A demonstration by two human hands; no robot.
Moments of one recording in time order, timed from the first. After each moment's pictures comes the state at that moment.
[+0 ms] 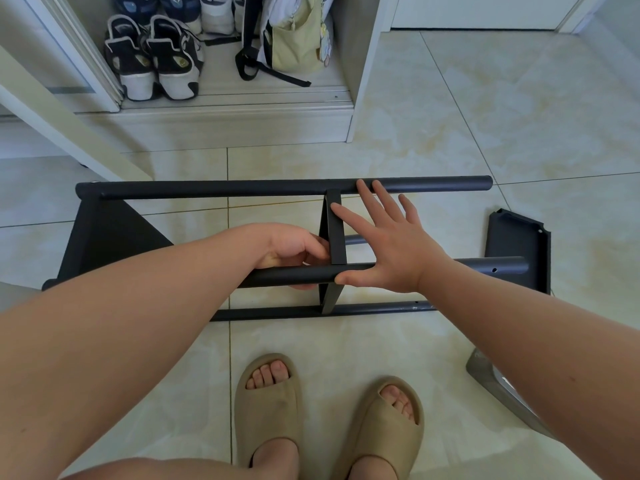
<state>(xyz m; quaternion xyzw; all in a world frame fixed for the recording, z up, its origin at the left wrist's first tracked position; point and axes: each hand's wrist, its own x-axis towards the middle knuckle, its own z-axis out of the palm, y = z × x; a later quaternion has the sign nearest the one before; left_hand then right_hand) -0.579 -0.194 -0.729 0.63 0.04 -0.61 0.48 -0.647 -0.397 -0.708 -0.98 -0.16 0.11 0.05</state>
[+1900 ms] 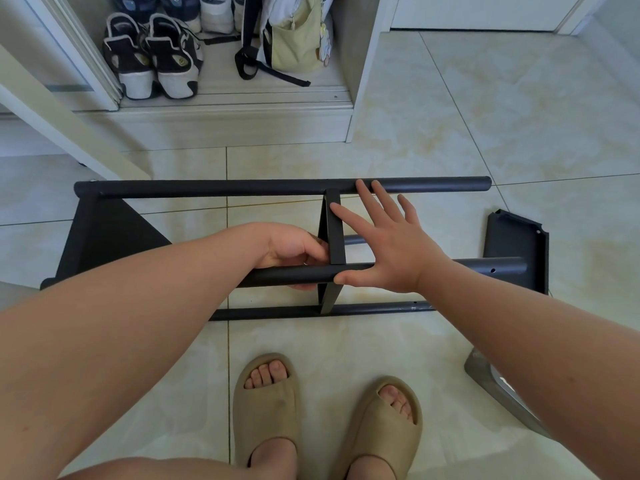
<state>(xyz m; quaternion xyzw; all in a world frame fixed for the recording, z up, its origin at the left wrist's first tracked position) -0.580 -0.195 -0.728 0.62 0.03 -0.62 0.48 -0.647 -0.397 -0.706 -0.98 -0.16 0.11 0.06</state>
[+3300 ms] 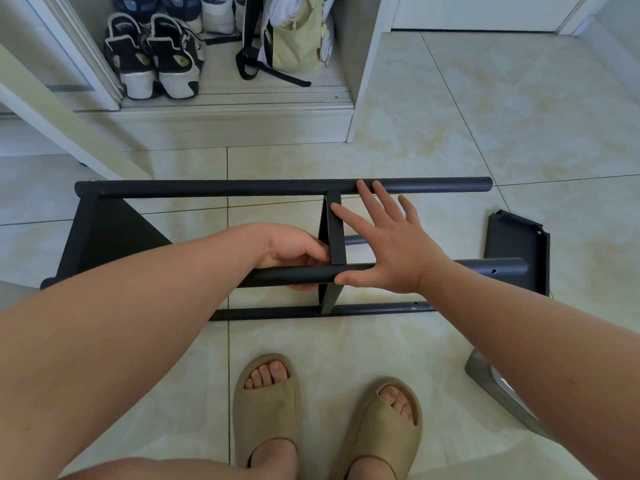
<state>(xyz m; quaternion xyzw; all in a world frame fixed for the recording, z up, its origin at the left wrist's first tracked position) -0.579 -0.195 -0.729 0.61 0.03 -0.63 0.47 -0.648 -0.397 -0.705 -0.98 -0.16 0.12 0.06</state>
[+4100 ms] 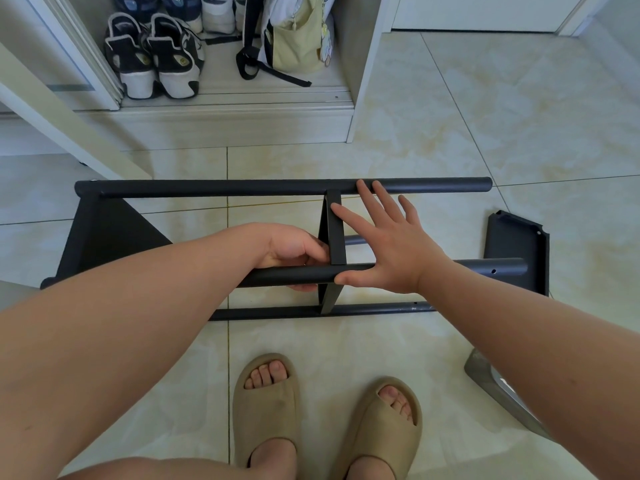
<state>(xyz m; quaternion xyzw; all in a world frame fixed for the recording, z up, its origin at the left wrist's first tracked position) -0.579 -0.194 -0.730 0.62 0.03 -0.63 0.47 -0.648 -0.396 -0.705 -0.98 -0.16 0.12 0.05</state>
